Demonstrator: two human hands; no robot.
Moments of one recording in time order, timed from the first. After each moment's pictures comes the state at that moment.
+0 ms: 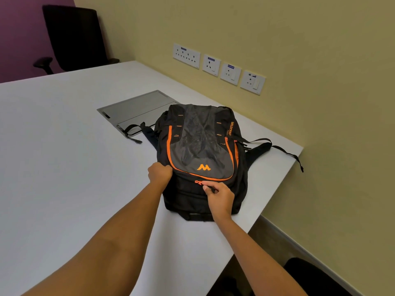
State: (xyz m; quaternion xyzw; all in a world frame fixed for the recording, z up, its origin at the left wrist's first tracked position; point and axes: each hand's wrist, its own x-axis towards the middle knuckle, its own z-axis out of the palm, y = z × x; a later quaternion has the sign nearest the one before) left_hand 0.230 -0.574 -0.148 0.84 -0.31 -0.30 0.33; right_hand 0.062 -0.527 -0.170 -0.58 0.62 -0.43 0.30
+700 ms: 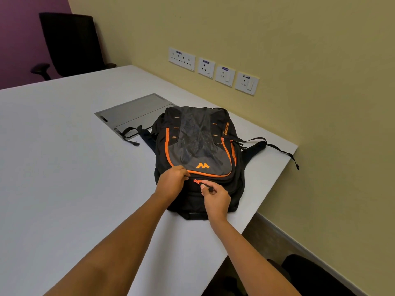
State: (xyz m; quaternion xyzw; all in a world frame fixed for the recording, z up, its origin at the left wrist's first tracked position) left_hand 0.203 -0.544 -0.155 0.66 -0.71 -0.07 0.24; right_hand 0.063 -0.516 -0.170 -0.50 0.63 -0.47 0.35
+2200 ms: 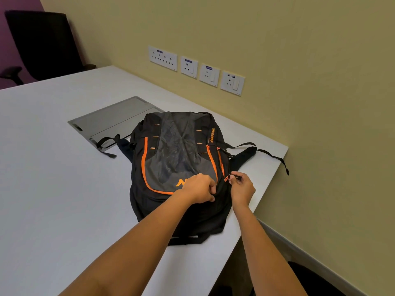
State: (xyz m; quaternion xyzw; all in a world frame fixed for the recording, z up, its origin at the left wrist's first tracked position) left_hand 0.105 -0.610 -0.119 0.58 -0.77 -0.27 0.05; right_hand -0.034 -0.629 -0.175 -0.39 0.70 -0.52 0.31
